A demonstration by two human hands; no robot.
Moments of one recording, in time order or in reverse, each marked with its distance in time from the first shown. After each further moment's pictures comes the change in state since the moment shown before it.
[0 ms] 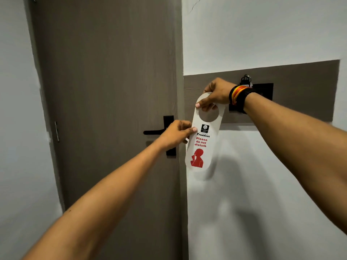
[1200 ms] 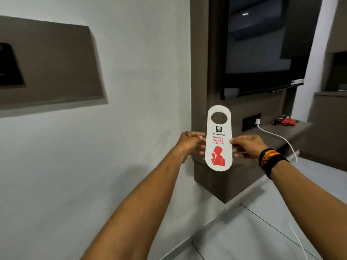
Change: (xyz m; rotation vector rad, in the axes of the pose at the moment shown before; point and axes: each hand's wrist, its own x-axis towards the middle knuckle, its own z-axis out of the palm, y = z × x) left_hand 0.053 0.274 0.624 -0.680 -0.662 -0.177; right_hand -0.572 0.407 -0.247 0.383 0.991 0.959
